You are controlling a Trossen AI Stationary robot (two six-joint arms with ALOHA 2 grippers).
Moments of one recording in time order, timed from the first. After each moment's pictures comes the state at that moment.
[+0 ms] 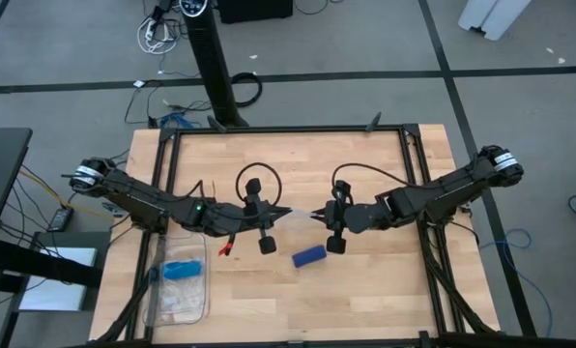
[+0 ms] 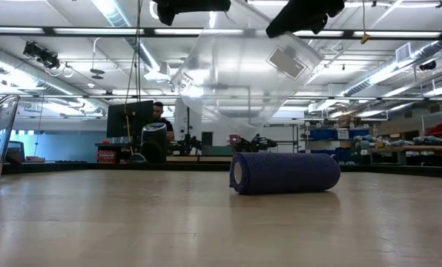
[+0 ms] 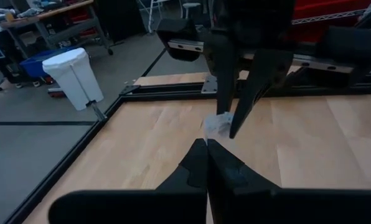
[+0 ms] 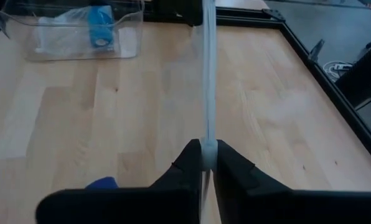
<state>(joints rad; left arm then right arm) -0.30 1.41 0.96 0.20 -0.59 0.02 0.34 1.36 1.03 -0.31 0.51 0.18</state>
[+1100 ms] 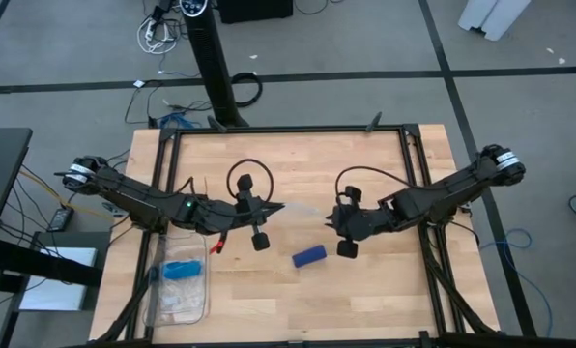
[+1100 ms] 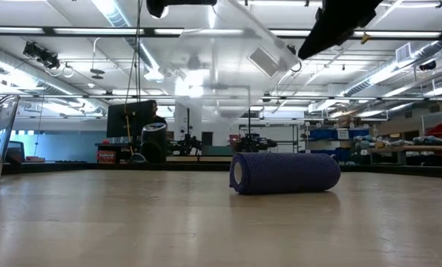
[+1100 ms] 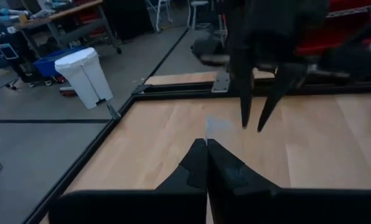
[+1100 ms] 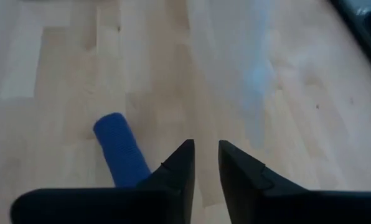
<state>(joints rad) -0.30 1.34 0.96 0.11 -0.63 0.02 0.37 1.33 1.03 -0.54 0.47 0.32</state>
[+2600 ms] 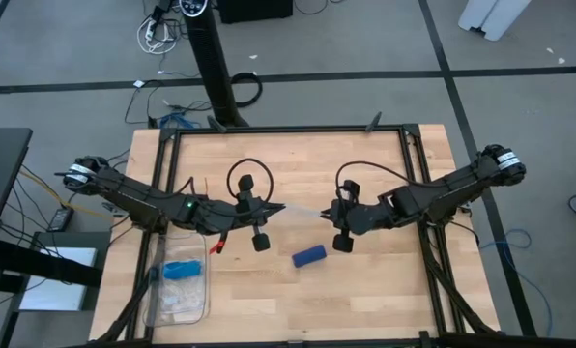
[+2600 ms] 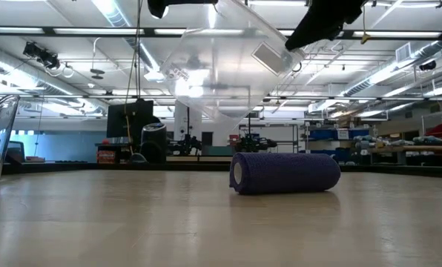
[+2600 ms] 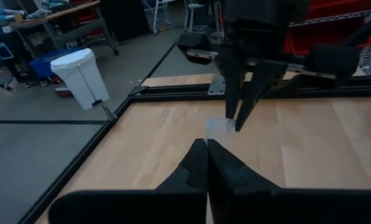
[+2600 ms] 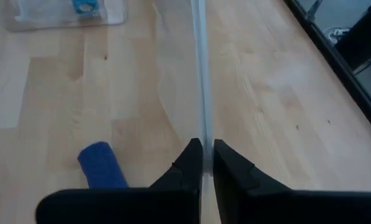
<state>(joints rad) -0.31 1.34 0.96 0.13 -0.62 0.02 0.34 1.32 1.03 -0.49 0.51 0.29</state>
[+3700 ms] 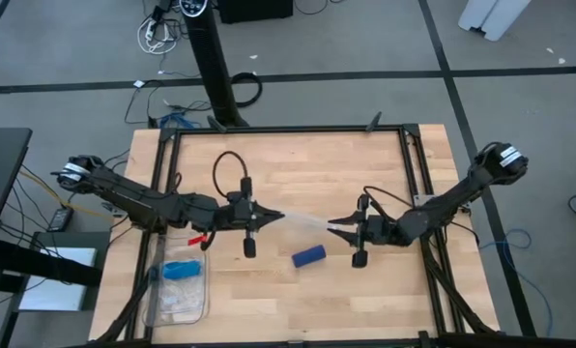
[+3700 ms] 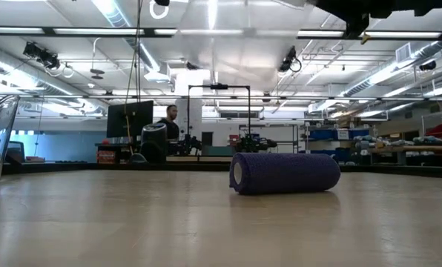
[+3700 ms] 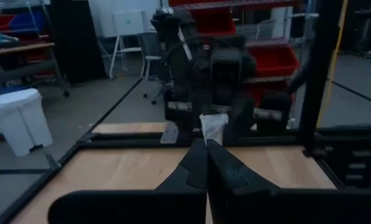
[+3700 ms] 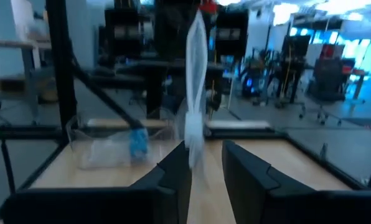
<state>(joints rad) -0.31 1.28 0.86 0.40 -0.40 0.04 0.54 1.24 0.43 0.93 0.69 -0.11</state>
